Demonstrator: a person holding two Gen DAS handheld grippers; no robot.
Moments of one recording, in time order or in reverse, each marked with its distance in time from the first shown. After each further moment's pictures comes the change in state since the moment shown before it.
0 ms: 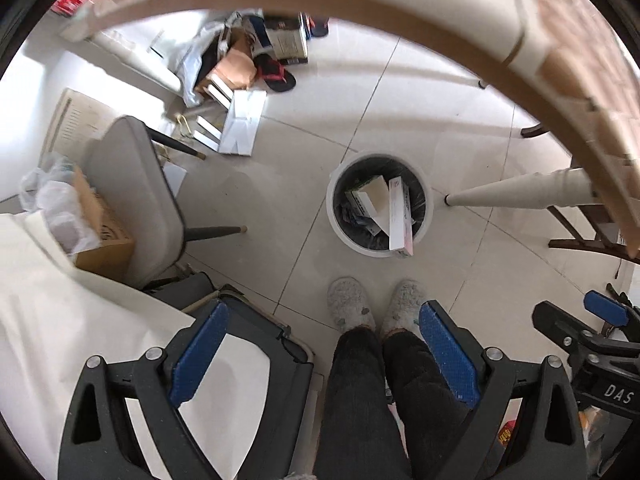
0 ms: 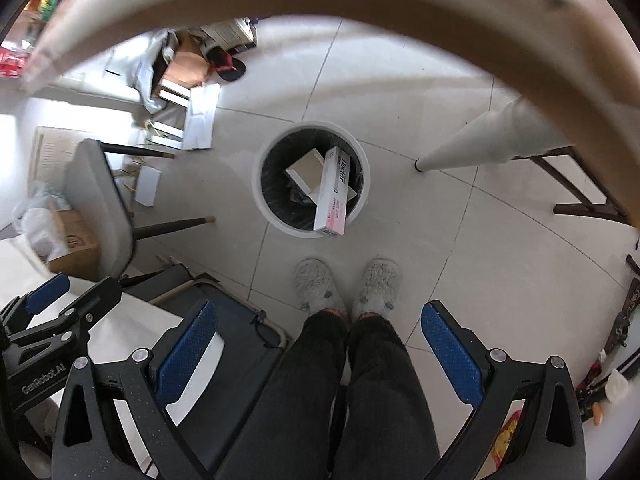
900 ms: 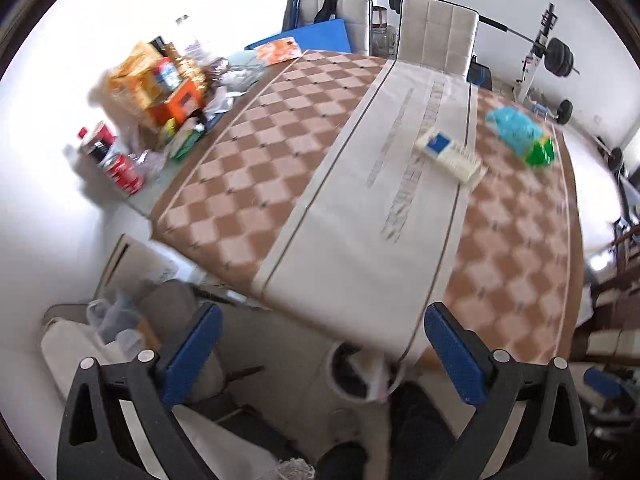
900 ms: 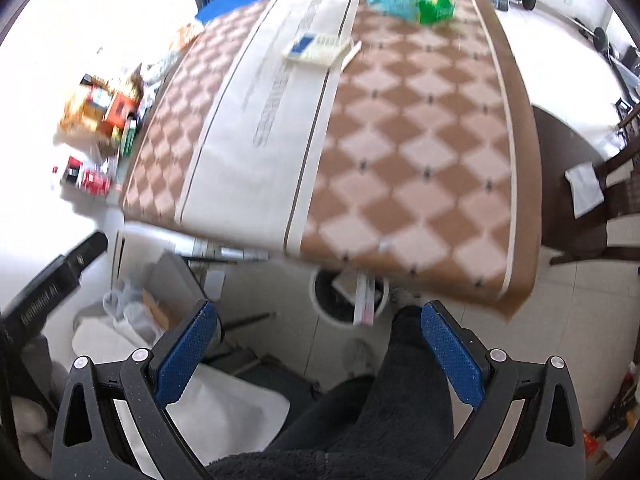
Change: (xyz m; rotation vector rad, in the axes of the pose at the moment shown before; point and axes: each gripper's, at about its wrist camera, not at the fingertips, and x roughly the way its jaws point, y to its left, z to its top) left arm -0.233 -0.039 0.169 -0.050 -0.437 0.046; right arm -0.269 -0.034 0.089 0.095 -0.308 0.164
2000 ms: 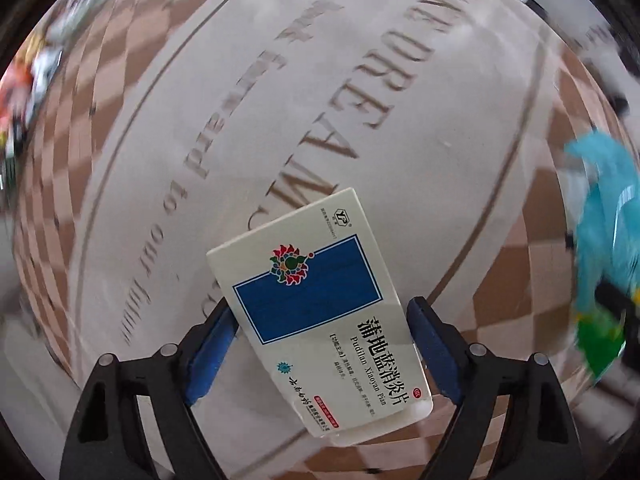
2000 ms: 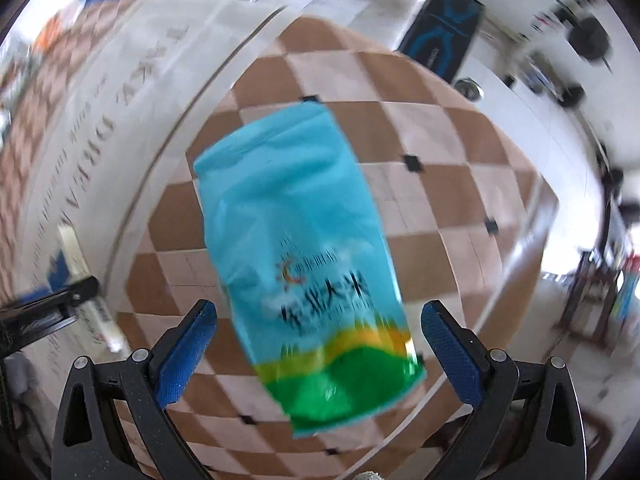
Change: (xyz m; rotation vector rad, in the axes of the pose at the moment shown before) left arm 0.297 -0.205 0.218 -0.044 0.440 -0.001; right arm 0.220 -0.140 0.496 -0.388 0.253 -0.380
